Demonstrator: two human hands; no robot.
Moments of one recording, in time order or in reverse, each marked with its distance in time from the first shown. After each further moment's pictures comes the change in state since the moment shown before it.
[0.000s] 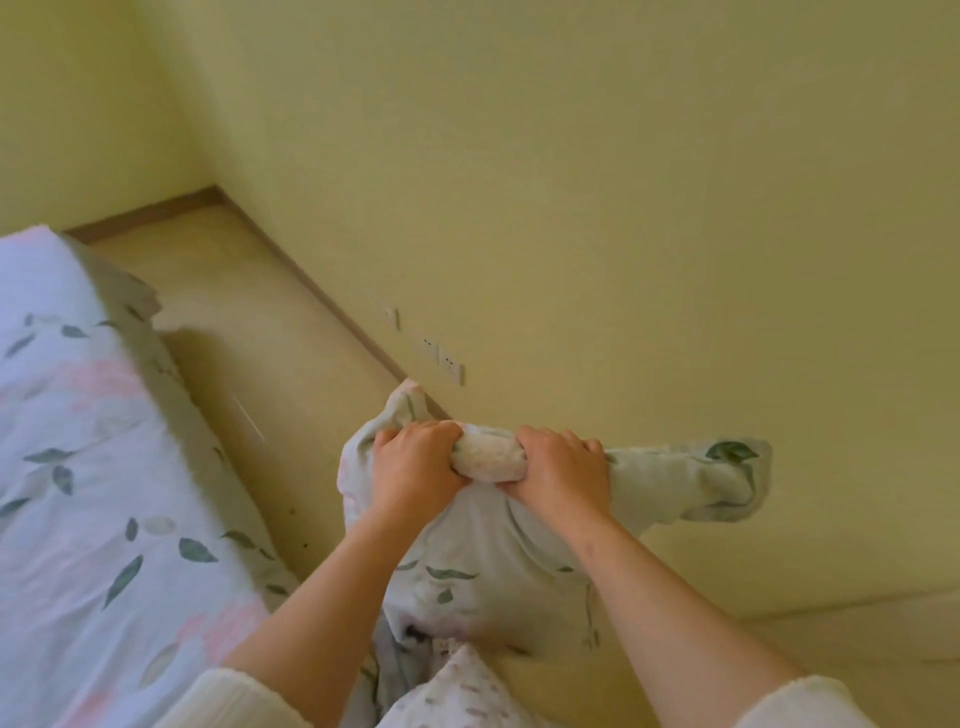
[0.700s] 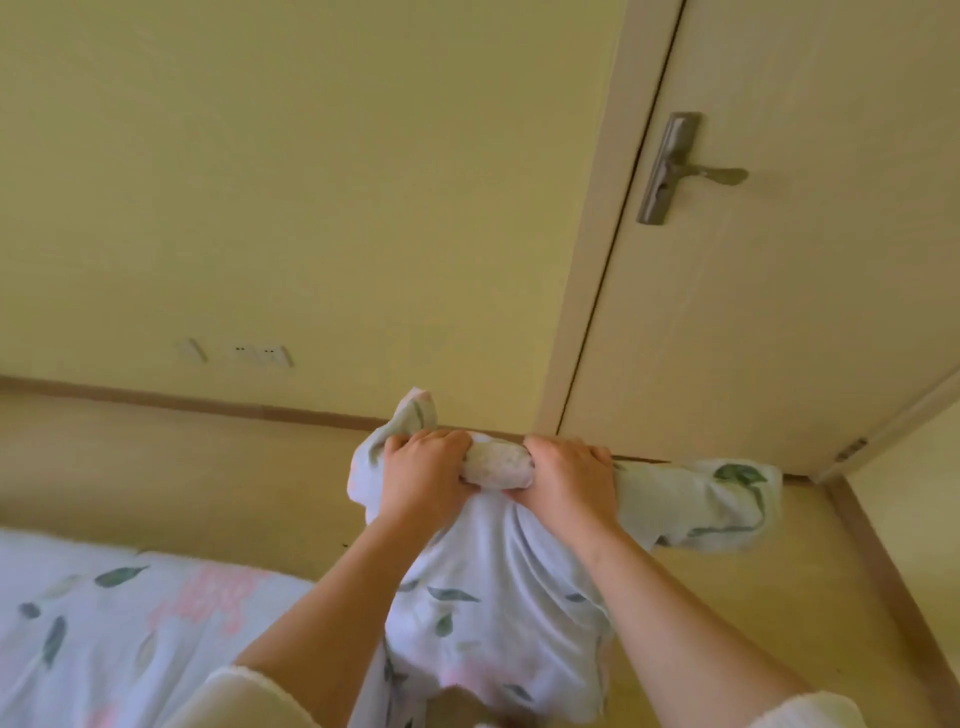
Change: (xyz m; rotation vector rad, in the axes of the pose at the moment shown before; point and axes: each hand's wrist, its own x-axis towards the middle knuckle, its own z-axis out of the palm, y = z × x) left_hand -0.317 0.046 -0.013 0.055 -0.225 0.692; right_hand -0.412 -0.075 0.006 -0.004 0.329 0.632
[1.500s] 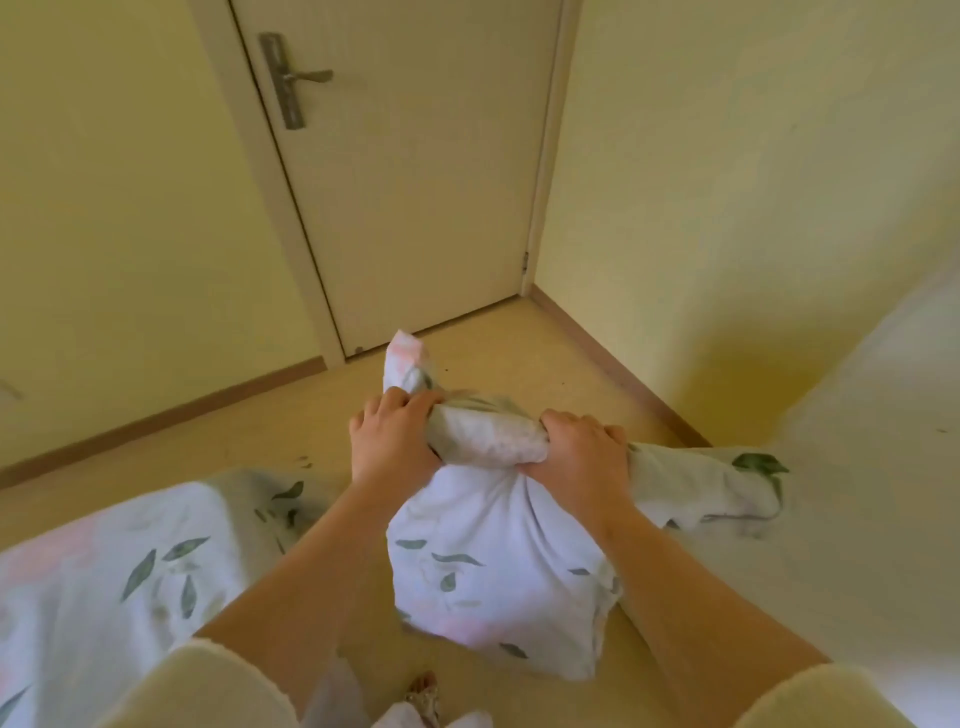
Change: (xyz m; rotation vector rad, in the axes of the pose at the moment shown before) left_hand -0.363 0.157 -0.014 -0.038 -0.231 0.465; right_hand -0.499 0.000 -0.102 -0.155 0.193 0.635
